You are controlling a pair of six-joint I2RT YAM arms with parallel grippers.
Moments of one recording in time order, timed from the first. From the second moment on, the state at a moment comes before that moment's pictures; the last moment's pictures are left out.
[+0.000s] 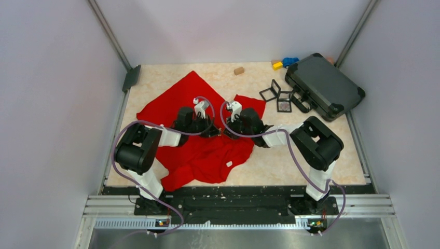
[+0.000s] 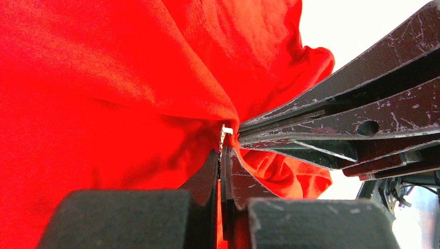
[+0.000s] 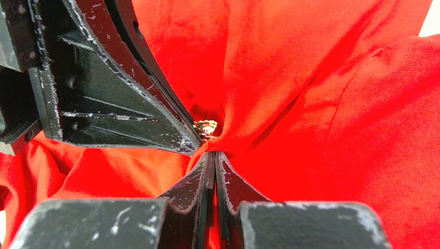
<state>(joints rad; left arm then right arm) -0.36 1.74 0.68 0.50 0.62 -0.44 0.72 1.85 0.88 0.47 -0.24 0.19</state>
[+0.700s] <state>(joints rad) -0.35 1.74 0.68 0.50 0.64 -0.42 0.72 1.86 0.89 0.49 -0.26 0.20</state>
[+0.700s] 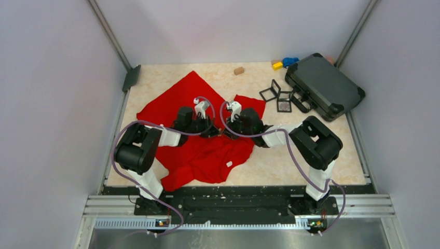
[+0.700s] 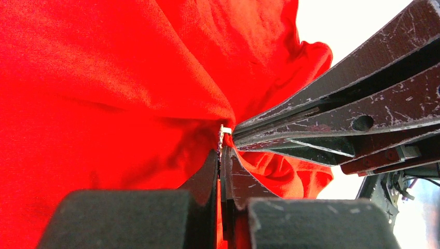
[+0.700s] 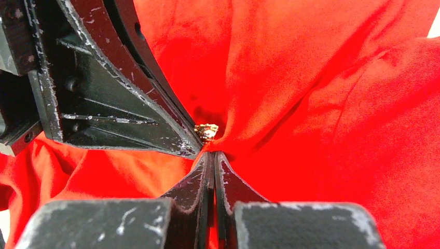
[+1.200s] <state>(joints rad) -0.35 1.74 0.72 0.42 0.67 -0.33 0.71 1.88 0.92 0.45 -0.30 0.19</state>
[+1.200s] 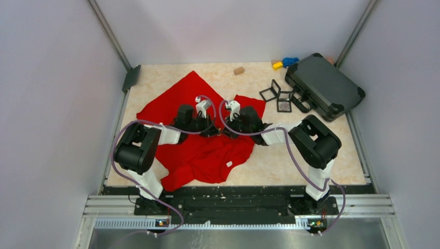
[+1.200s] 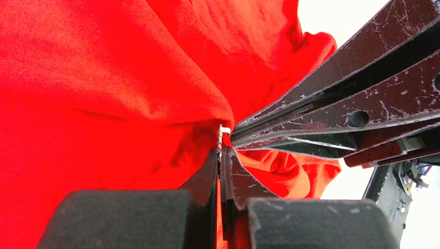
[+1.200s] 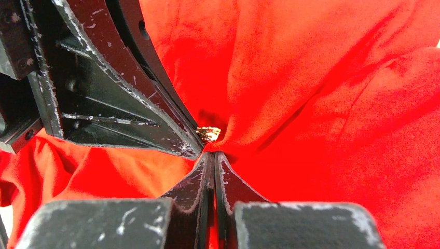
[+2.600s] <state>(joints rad) -0.35 1.77 0.76 0.38 0.65 -0.29 0.72 1.92 1.00 0.33 -0.21 0.24</state>
